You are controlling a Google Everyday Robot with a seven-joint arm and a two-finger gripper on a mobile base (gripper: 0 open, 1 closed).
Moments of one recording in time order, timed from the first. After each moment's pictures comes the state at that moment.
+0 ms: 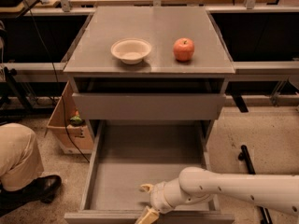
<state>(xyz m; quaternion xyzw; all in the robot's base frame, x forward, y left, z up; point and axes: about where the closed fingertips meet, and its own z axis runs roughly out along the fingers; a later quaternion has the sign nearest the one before) 0.405 0.035 0.429 -0.60 0.69 0.32 0.27</state>
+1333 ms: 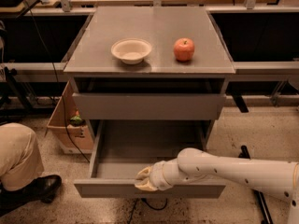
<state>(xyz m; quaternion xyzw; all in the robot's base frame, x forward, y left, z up) 0.480 0.037 0.457 -0.61 0.68 0.28 0.31</state>
